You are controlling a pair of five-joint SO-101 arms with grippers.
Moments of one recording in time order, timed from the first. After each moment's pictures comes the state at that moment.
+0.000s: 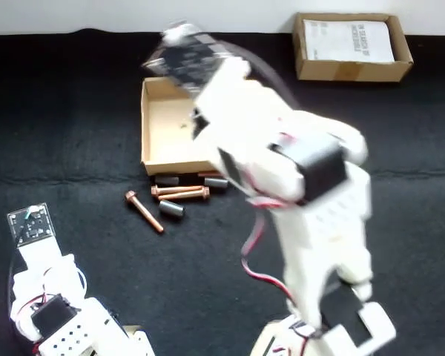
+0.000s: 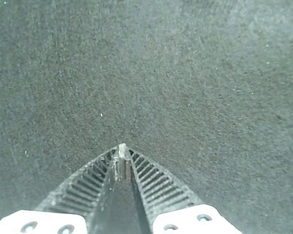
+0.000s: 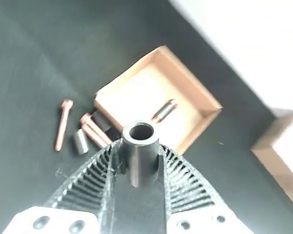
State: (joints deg) left arm -48.2 -103.3 96.0 70.1 -18.9; right arm -35.5 -9.5 -46.6 100.4 23.1
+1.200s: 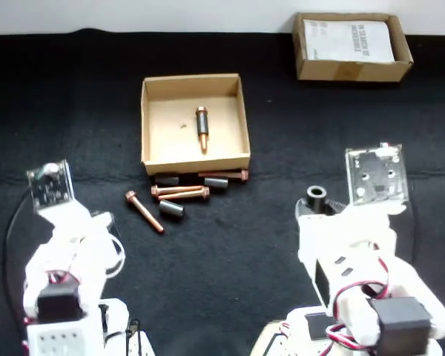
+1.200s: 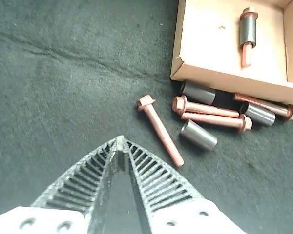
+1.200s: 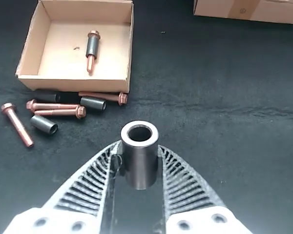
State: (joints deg) left arm -12.1 -86.0 68.9 69.7 16.7; right arm -12.1 -68.2 24.6 90.8 1.0
